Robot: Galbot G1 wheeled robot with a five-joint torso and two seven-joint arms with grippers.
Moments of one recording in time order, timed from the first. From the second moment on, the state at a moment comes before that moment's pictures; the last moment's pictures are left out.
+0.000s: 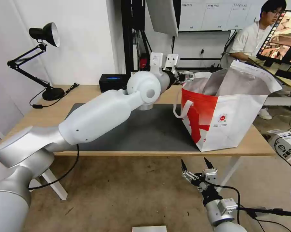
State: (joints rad) left arm -0.13 -1.18 0.58 -1.63 -1.43 0.37 -0.53; right arm -1.62 1.00 0.24 2.09 0.34 0.14 0.38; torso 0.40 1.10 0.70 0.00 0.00
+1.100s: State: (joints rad) left arm 0.88 -0.67 -0.14 -2.03 -1.07 0.22 -0.35; right arm -1.62 1.00 0.24 2.09 0.34 0.14 0.38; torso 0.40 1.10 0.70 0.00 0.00
